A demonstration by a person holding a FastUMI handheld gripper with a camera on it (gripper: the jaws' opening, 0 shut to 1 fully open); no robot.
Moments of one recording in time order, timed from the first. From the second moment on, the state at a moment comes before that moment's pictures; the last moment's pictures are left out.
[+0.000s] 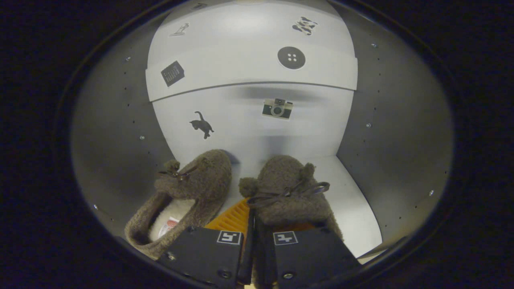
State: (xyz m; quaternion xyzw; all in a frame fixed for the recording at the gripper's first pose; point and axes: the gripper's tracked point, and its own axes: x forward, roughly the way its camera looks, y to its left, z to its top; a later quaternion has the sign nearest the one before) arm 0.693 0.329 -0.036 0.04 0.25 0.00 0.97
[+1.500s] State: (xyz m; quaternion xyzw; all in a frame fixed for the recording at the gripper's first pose) arm 0.194 0.301 0.060 0.00 0.02 0.07 1.00
